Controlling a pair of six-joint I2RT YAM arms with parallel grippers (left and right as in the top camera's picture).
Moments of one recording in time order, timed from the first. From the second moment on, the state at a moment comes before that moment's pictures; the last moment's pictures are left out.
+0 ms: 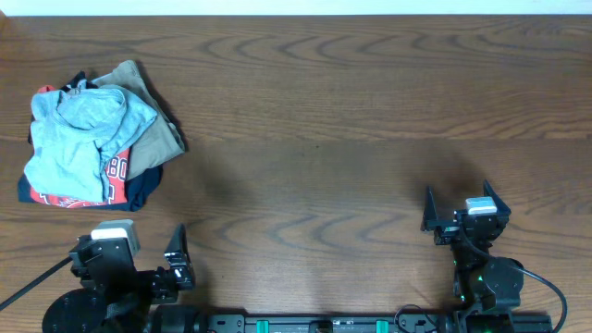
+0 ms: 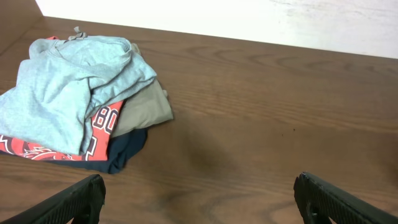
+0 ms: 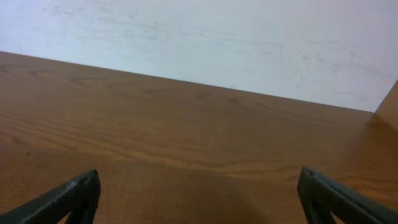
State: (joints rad) left arm -0.03 0.35 1.04 -1.15 0.00 -0.14; right arm 0.04 0.01 0.01 -0.07 -0.01 -0.12
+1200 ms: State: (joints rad) left arm -0.03 0.15 0.76 -1.03 -0.05 -0.11; right arm 0.04 0.01 0.01 -0.07 -0.01 -0.12
